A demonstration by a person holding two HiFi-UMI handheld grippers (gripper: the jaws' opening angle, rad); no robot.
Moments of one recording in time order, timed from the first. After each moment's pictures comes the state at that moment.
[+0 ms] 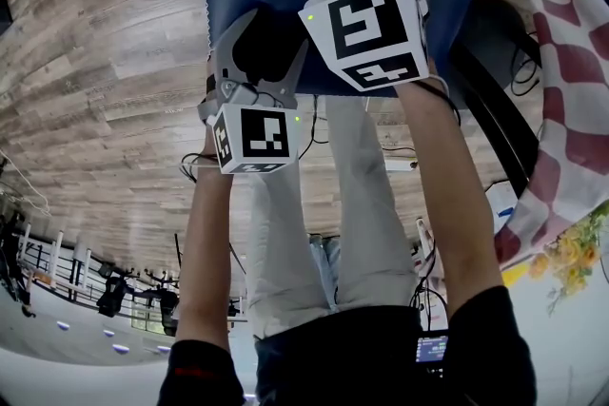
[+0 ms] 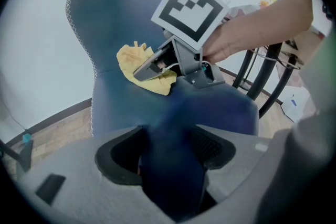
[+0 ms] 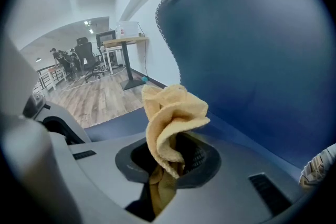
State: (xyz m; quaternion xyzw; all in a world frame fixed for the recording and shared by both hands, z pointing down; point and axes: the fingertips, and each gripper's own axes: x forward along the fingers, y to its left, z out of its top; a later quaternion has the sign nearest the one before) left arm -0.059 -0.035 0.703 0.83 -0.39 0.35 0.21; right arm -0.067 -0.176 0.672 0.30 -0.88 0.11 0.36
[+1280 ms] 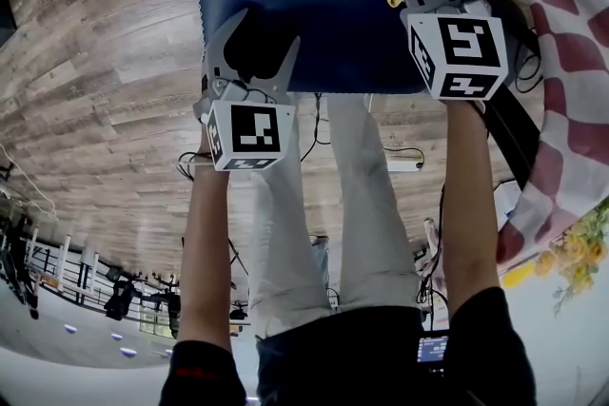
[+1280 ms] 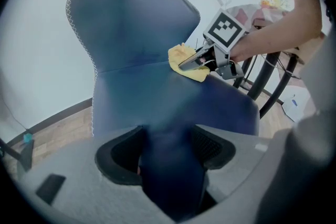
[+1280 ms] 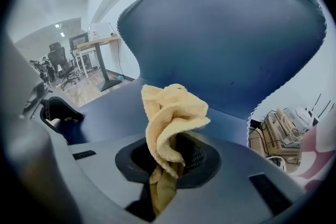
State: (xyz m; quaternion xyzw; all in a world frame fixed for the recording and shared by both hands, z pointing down) left arm -0.061 -0.035 0.703 0.82 -0.39 0.35 0.22; right arm 0.074 -0.176 0.673 0.42 -0.82 0.15 0.36
